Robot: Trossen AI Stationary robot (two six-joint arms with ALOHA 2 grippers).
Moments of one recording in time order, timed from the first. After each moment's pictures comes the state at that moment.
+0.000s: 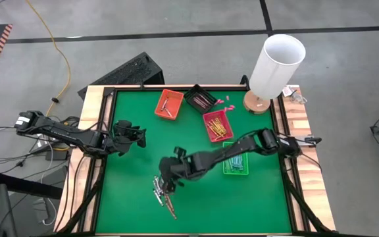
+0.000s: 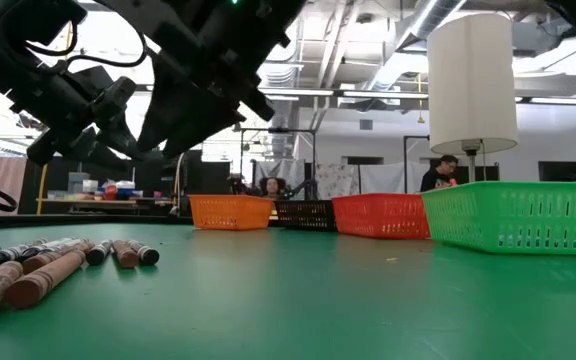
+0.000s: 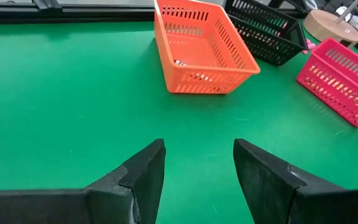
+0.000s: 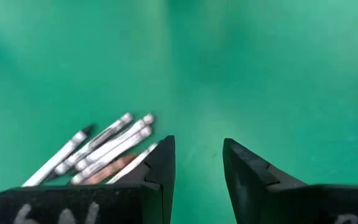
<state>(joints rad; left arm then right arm) -0.18 0.78 0.29 -0.23 -0.86 -0.99 0.27 2.21 1.91 -0.54 0.36 0.43</state>
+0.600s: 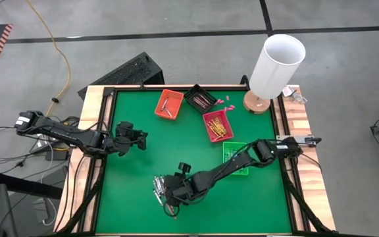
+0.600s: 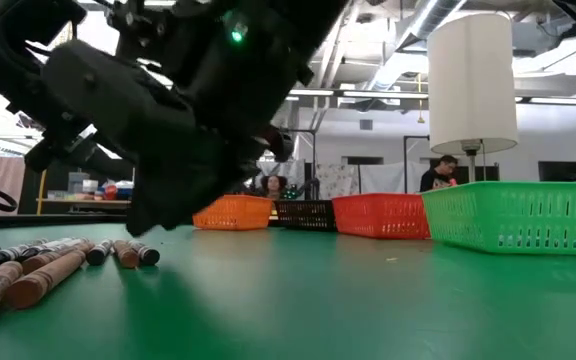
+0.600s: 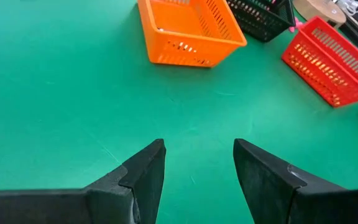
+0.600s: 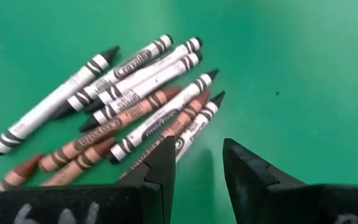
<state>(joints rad) -0.18 0.78 0.29 -0.23 -0.74 -1.06 0.40 2.34 1.90 -0.53 0.51 0.53</state>
